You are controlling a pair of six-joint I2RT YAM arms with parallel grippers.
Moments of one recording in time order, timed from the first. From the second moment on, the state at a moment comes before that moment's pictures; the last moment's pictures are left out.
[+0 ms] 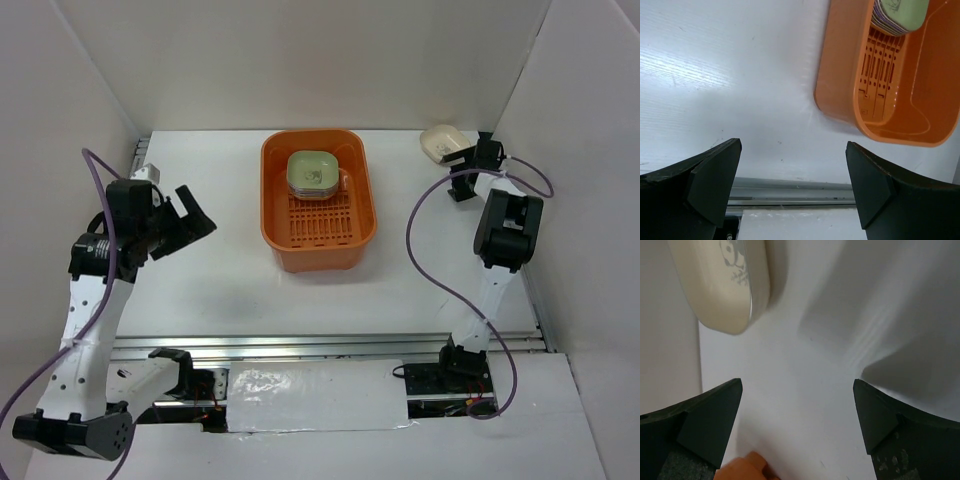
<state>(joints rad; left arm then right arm) -0.08 1.00 1.29 -1.01 0.04 -0.55 -0.26 2.19 1.61 -0.19 -0.08 1.06</state>
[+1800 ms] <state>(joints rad) -0.03 1.14 1.46 -1.07 0.07 -0.46 0.18 2.00 2.36 -0.81 -0.22 0.59</state>
